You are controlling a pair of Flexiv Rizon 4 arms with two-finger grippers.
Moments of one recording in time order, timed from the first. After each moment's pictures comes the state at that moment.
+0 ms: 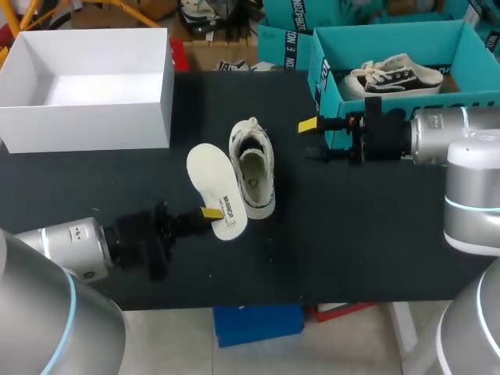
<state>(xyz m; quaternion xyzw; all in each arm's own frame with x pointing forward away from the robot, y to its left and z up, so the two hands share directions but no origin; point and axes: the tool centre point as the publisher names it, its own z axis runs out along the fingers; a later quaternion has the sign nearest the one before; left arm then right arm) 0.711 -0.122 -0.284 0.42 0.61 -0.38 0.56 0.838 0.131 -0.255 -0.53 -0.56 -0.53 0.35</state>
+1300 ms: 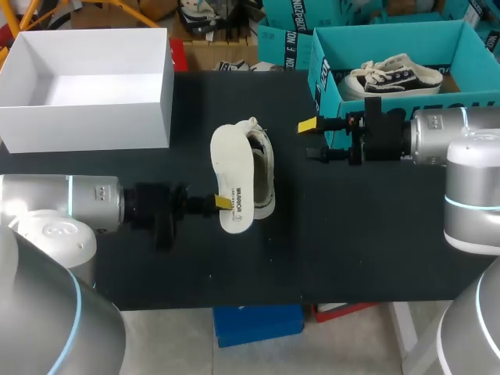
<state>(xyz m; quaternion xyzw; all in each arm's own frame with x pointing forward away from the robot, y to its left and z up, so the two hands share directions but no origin) 0.763 -0.139 -0.320 0.58 0.54 -0.31 0.52 0.838 0.131 -0.255 -0.53 -0.56 -0.53 0.35</state>
